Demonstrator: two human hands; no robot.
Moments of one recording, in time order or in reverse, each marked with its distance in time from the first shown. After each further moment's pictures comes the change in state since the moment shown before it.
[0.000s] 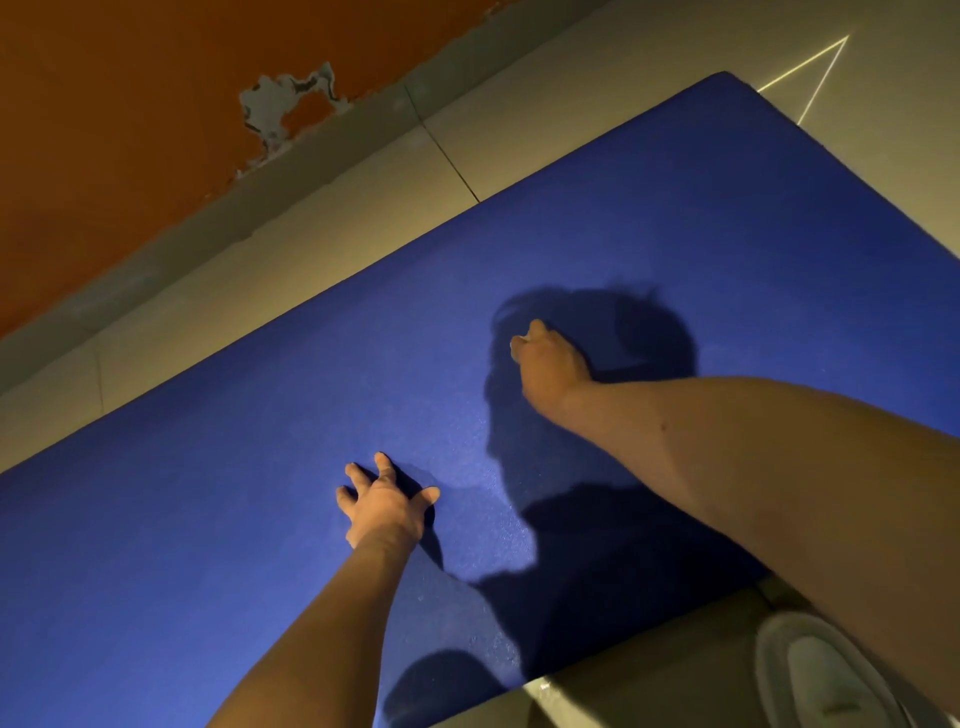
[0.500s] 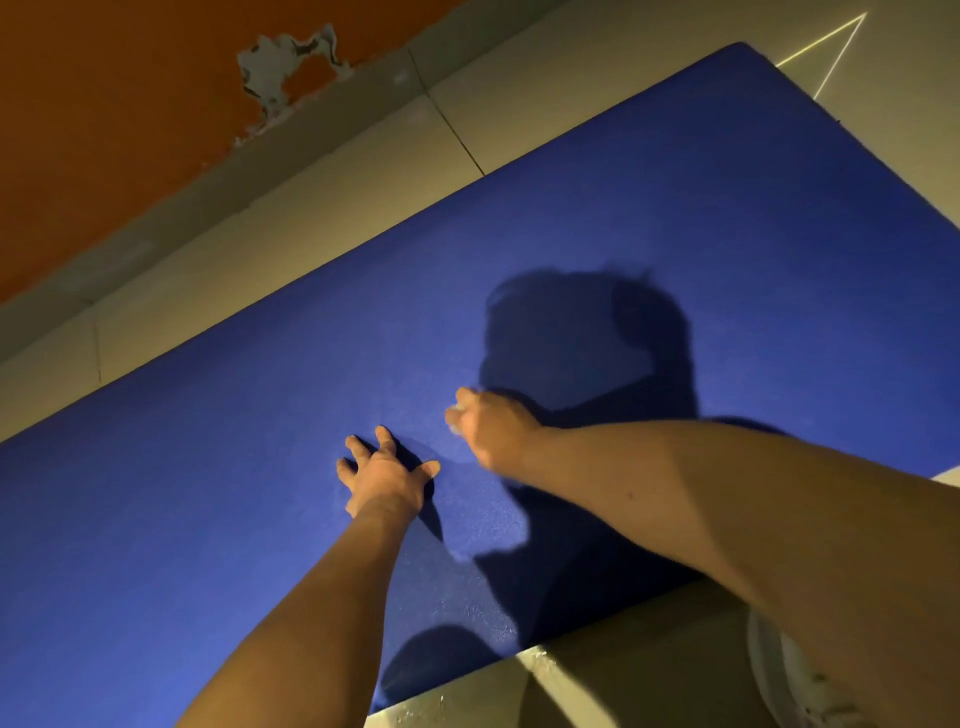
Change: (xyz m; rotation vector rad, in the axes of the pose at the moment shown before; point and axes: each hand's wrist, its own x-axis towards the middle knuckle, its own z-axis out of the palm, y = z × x) left_hand 0.002 -0.002 0.000 -0.005 0.009 0.005; right_hand -0.062 -0.067 0.028 -0.019 -0.156 -0.449
